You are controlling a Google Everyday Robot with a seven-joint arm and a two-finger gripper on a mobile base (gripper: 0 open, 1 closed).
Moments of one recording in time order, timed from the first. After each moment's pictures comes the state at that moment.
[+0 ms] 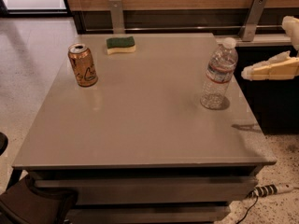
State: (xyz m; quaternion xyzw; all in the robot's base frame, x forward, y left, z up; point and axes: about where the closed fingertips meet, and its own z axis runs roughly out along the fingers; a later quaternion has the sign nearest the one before) arm 0.542 -0.262 0.991 -0.37 0.66 0.16 0.63
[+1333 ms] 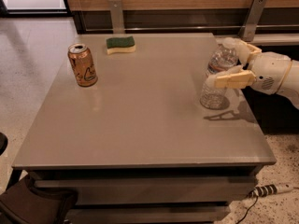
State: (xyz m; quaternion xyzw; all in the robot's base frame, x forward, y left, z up) arm 0.578 -0.190 0.935 -0.35 0.62 0.32 0.63
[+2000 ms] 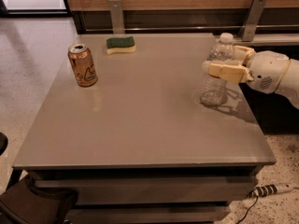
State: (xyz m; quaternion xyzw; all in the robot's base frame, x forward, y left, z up) arm 0.578 -0.185 0.936 -0.35 0.62 0.32 0.63
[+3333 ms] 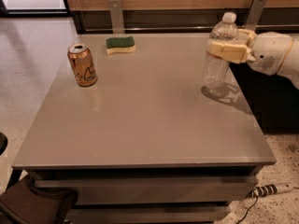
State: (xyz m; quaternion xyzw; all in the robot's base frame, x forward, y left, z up) arm 0.609 -0.191 0.973 -0.34 0.62 0.31 0.64
